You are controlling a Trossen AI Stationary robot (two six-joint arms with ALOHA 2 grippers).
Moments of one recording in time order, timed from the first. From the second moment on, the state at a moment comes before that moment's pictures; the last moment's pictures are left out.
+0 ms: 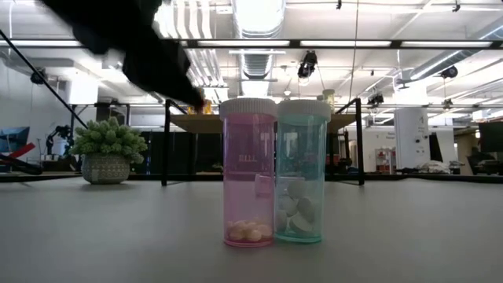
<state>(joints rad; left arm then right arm) -0.52 1.64 0.97 -0.08 -0.24 -0.41 0.17 1.77 2.35 -1.42 0.19 0.21</state>
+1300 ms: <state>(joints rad) -0.62 1.93 1.26 -0.11 -0.37 -0.54 0.17 1.77 2.35 -1.42 0.19 0.21</state>
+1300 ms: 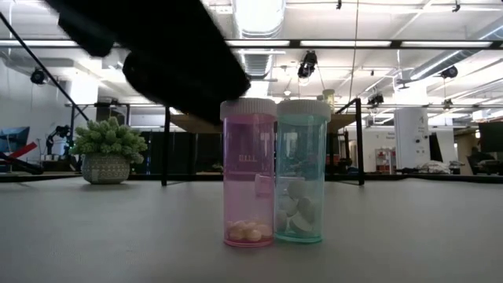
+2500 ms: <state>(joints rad) -0.62 1.98 1.26 -0.06 -0.37 -0.54 0.17 1.77 2.35 -1.42 0.18 0.21</state>
